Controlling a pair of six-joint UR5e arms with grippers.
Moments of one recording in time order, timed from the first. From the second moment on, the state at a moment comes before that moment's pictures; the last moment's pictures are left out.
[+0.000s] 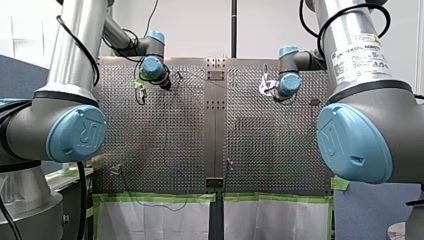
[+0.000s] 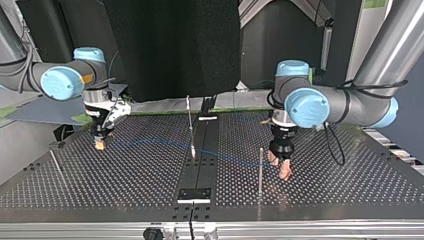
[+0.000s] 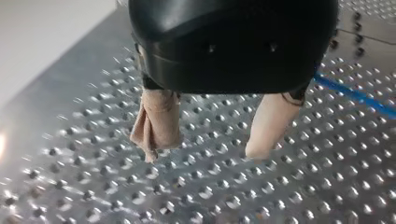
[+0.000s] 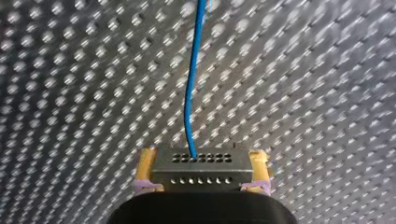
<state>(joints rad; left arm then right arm) -0.17 -1.80 -1.53 -3.06 -1.72 -1.89 1.90 -1.13 1.44 -0.24 1.61 1.77</state>
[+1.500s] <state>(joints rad) -0.21 -1.82 -1.52 -3.09 -1.77 -1.85 1.85 -0.81 1.79 -0.45 1.82 1.87</state>
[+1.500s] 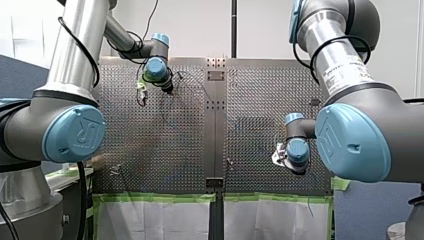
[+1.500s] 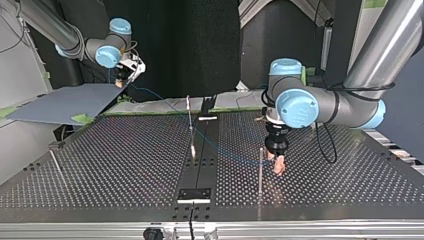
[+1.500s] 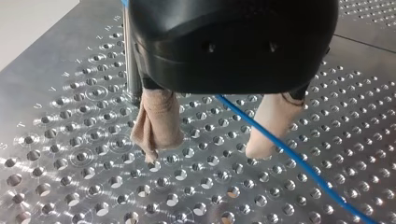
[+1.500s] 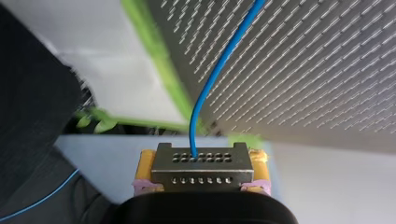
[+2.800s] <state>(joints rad) -0.22 -1.82 -1.55 -3.06 -1.78 -1.84 1.63 -0.49 1.82 -0.77 1.71 1.85</state>
